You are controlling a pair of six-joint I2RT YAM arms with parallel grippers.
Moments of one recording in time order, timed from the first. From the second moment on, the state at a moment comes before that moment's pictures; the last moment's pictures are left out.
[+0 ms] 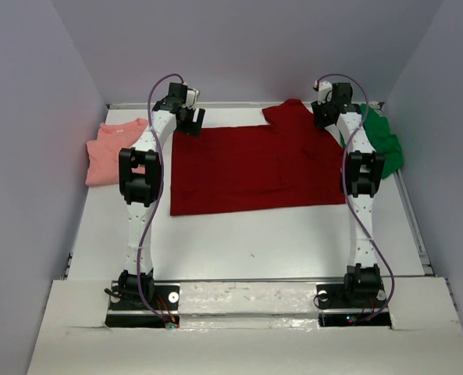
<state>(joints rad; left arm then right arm) -0.18 2.40 2.18 -0.68 -0.01 0.11 -0.03 2.76 2.63 -0.63 -0.19 -0.35</state>
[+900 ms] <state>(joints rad) -0.19 2.41 2.18 -0.68 -0.09 0.12 -0.01 2.77 2.65 -0.65 -0.16 -0.40</state>
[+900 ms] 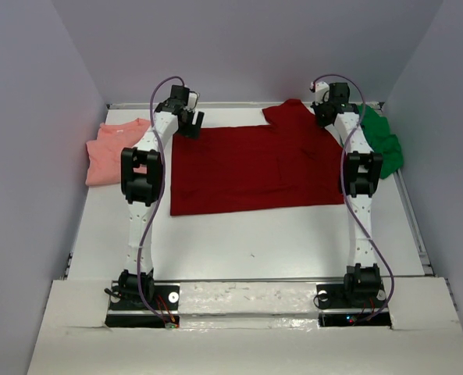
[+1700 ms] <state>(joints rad) -0.05 2.52 2.35 -0.69 0.02 -0.01 0.02 2.77 2.65 -0.65 -0.09 -0.46</state>
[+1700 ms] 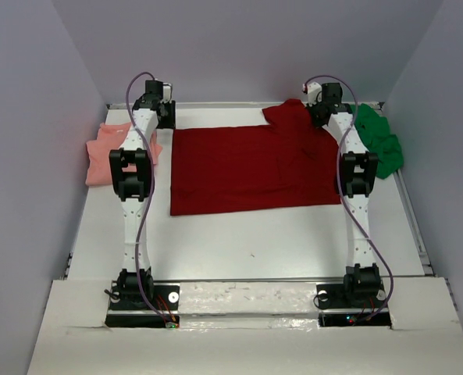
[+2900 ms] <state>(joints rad) -0.09 2.62 2.41 -0.68 0.05 -0.03 0.05 2.77 2.65 -0.64 -0.02 -0.49</state>
